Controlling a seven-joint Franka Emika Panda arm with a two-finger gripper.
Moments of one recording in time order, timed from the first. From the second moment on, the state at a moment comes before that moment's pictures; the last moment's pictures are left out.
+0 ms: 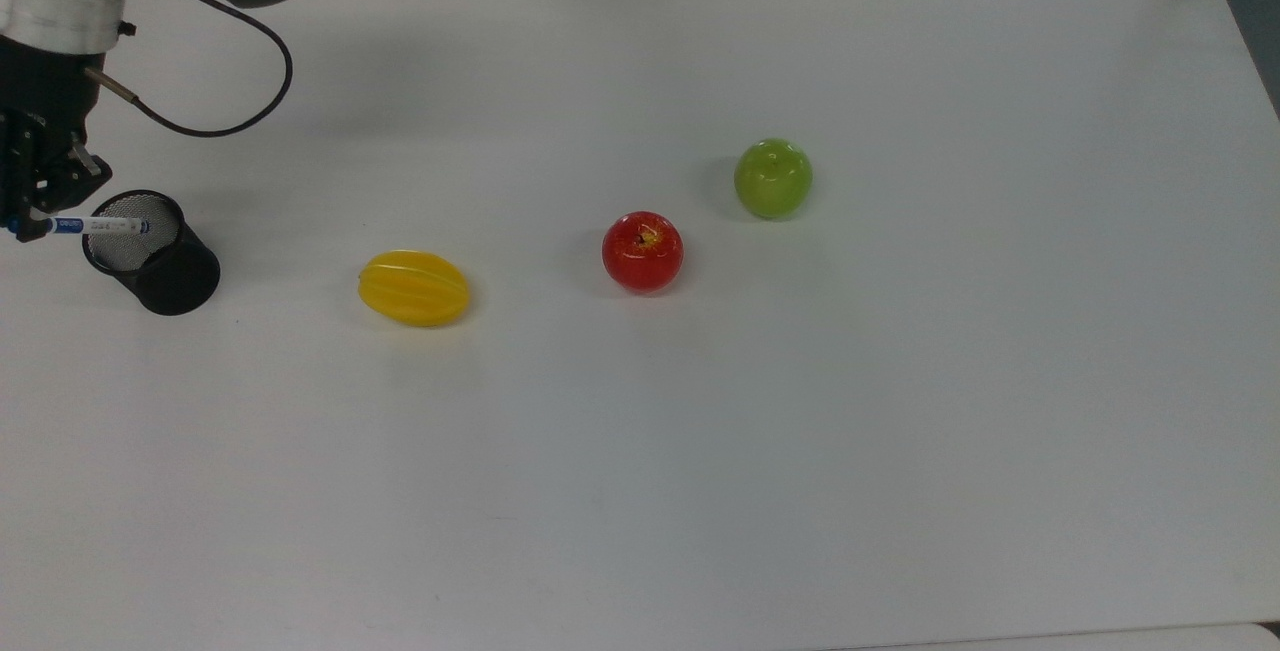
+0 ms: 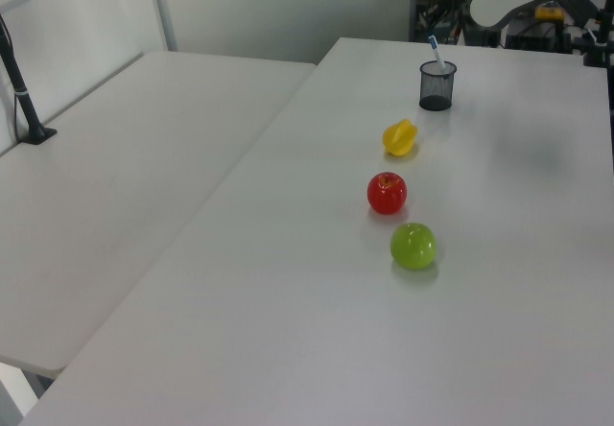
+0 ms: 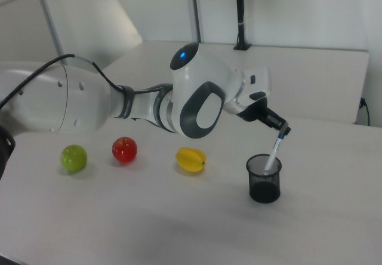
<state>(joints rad) -0.31 0.44 -0.13 -1.62 -0.22 2.78 0.24</state>
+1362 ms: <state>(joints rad) -0.23 0.22 -0.11 -1.61 0.08 2.23 0.13</state>
